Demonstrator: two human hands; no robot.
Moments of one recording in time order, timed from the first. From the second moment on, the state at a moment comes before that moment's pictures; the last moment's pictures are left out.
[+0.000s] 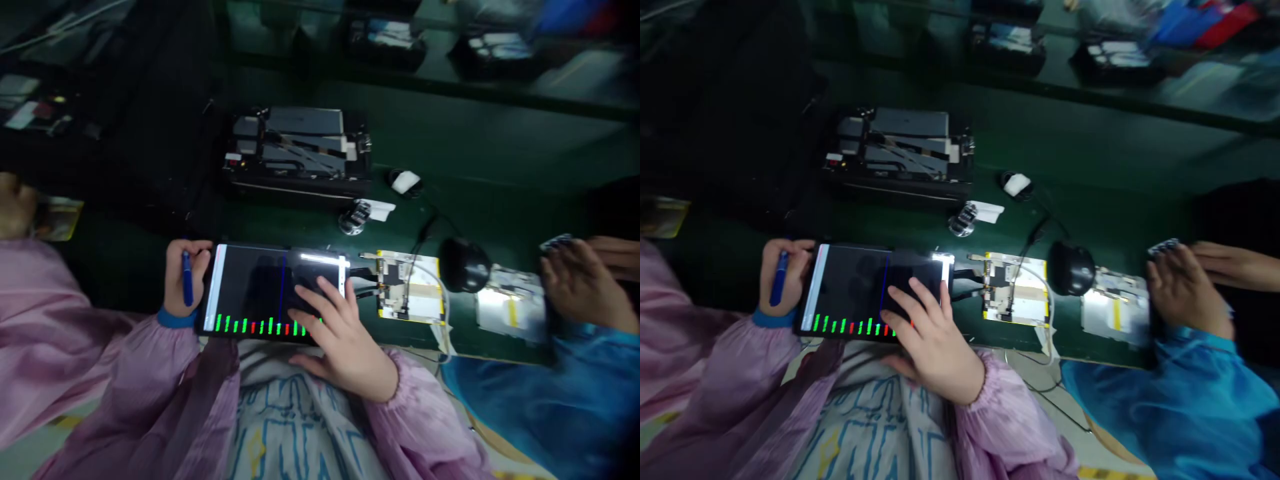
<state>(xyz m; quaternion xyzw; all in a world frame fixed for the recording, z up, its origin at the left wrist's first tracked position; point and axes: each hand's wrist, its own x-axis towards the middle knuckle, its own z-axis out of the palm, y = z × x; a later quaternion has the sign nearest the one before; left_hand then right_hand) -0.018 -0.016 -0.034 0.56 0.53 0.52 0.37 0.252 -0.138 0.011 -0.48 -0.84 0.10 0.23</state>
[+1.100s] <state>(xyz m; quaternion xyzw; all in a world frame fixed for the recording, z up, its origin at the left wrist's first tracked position) -0.010 0.009 -0.022 0.69 0.54 0.44 0.20 0.354 -0.114 -0.029 -0.54 -0.70 0.23 0.40</state>
